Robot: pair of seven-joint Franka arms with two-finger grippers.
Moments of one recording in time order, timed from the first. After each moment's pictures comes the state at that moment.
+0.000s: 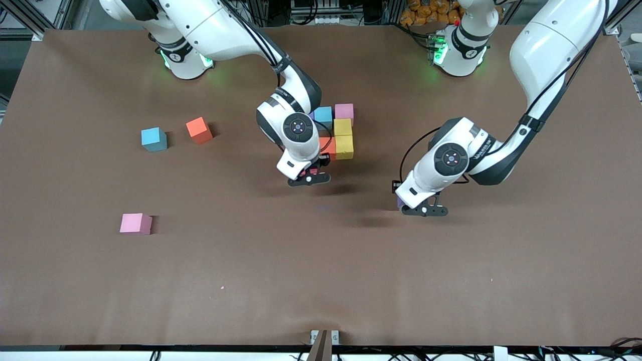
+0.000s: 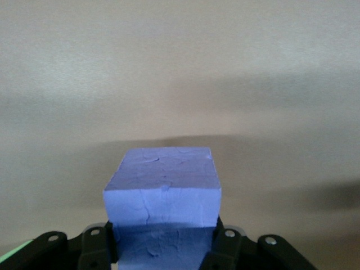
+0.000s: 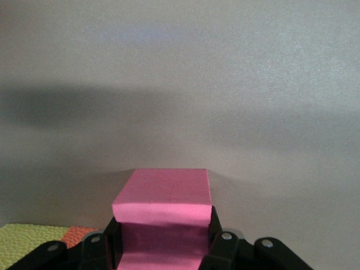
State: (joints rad) left arm 0.23 0.65 -0.76 -1.84 0.47 2.21 -0.68; right arm 0.70 0.68 0.09 -1.65 0.04 2.26 0.62
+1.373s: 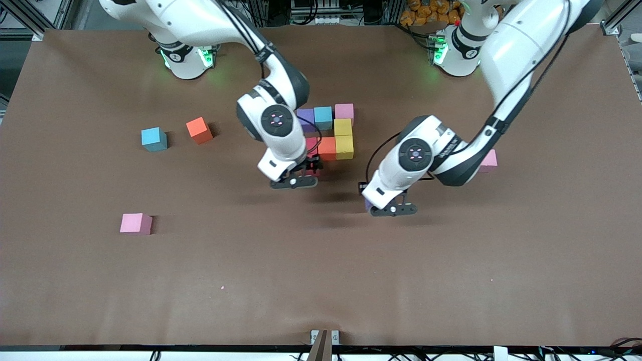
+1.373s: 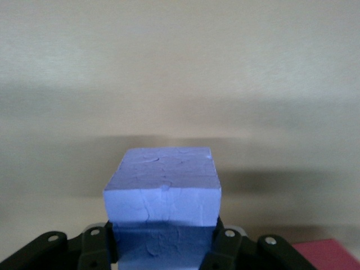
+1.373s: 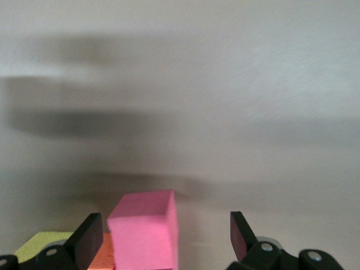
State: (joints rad) left arm -0.06 0.71 -0.62 -1.62 0.35 2.21 -0.86; right arm 0.61 0.55 0.07 -1.66 0.04 2.21 0.62
